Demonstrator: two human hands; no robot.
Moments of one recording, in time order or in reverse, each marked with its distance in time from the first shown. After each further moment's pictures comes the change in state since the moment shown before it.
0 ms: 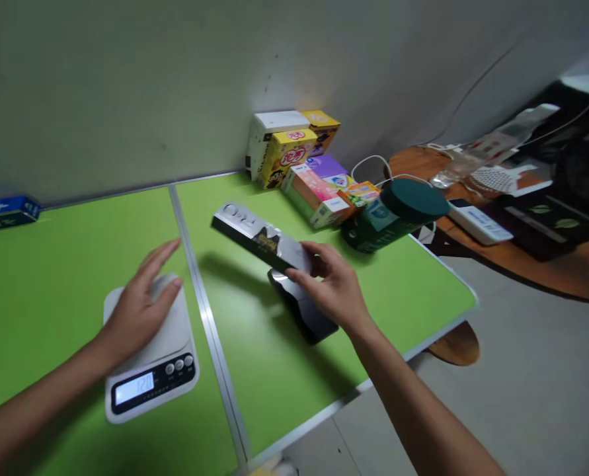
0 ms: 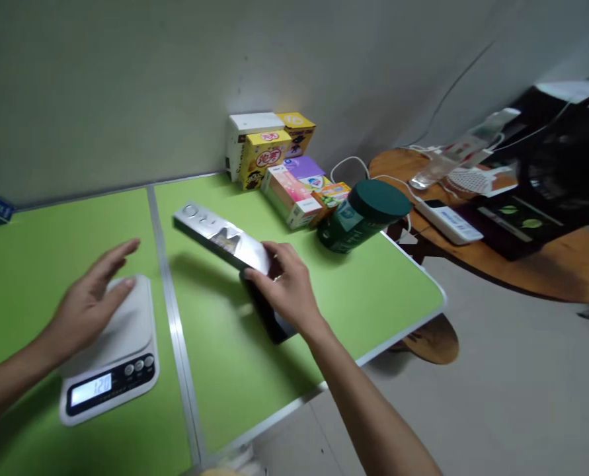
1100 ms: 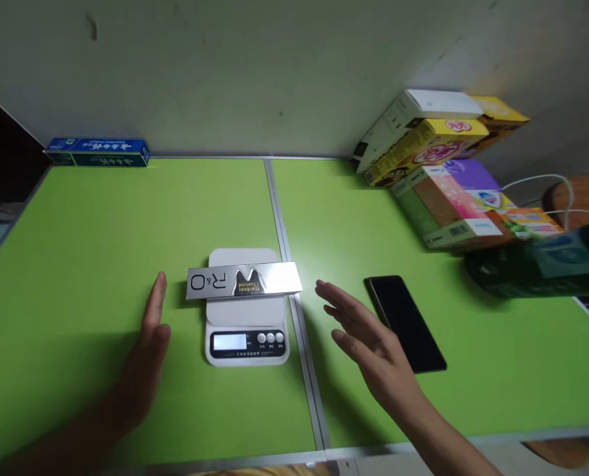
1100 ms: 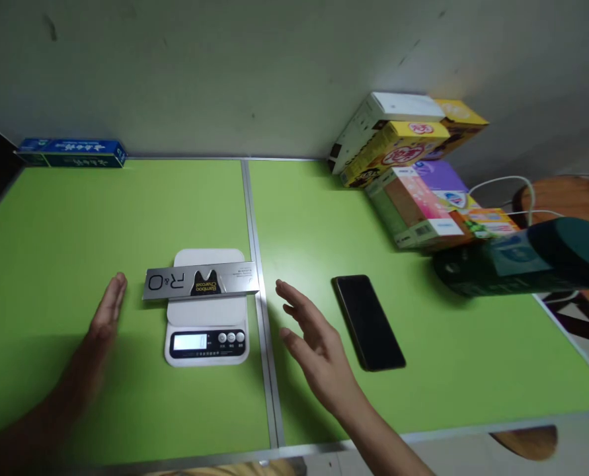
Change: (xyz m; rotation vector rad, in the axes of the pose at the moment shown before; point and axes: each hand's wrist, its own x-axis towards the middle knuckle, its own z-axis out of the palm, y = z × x) left_hand -0.136 -0.100 -0.035 -0.370 0.285 -0.359; right_hand -0.066 -0.060 0.082 0.450 -0.493 0.278
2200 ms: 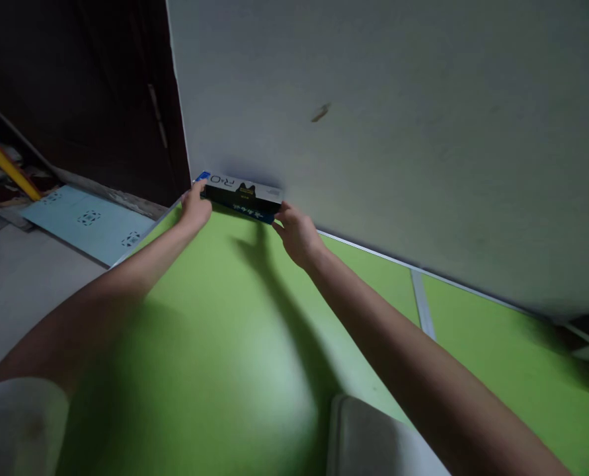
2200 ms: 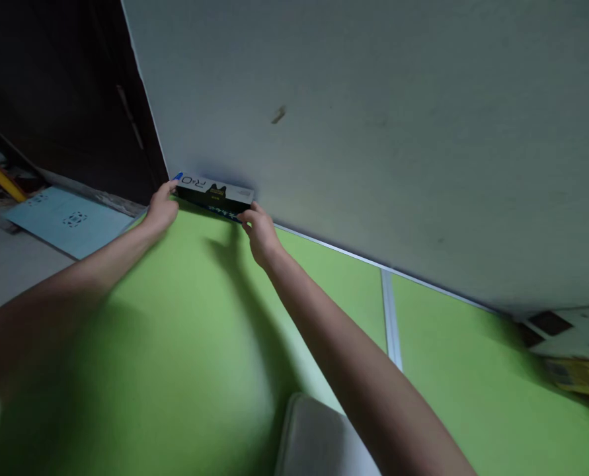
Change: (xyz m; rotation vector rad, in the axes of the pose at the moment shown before) left_hand 0.333 -0.021 -0.209 0.004 0.606 0.146; right_hand 0.360 -0.099 0.305 0.219 -0.351 -0.083
